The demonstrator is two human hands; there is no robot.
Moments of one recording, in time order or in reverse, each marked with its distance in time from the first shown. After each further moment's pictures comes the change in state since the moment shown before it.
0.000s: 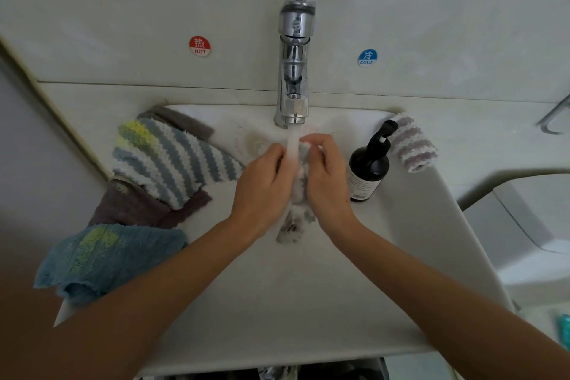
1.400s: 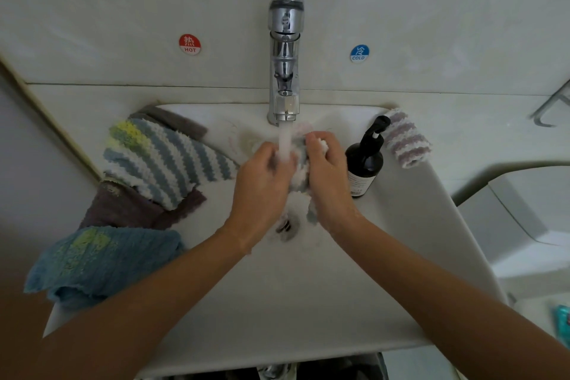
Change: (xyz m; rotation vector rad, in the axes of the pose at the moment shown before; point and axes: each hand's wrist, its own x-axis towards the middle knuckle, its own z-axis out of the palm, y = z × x) left_hand -0.003 0.006 0.007 -0.147 0.070 -0.065; right_hand 0.004 -0.004 -0.005 0.211 -0.004 0.162
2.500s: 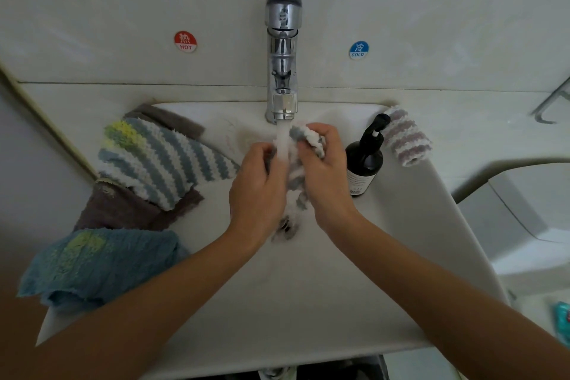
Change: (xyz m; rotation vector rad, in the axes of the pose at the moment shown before) left_hand -0.006 -0.004 0.004 0.099 0.043 -0.133; right_hand -0.005 -0.004 -0.001 0.034 -0.045 -0.083
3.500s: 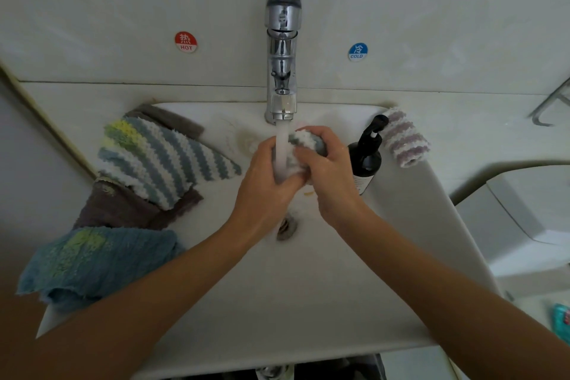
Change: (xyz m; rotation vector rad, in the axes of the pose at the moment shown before) left_hand 0.003 0.000 -0.001 -0.199 -0.196 0.043; right_hand 0.009 -0.002 -0.006 0.078 -0.064 0.100
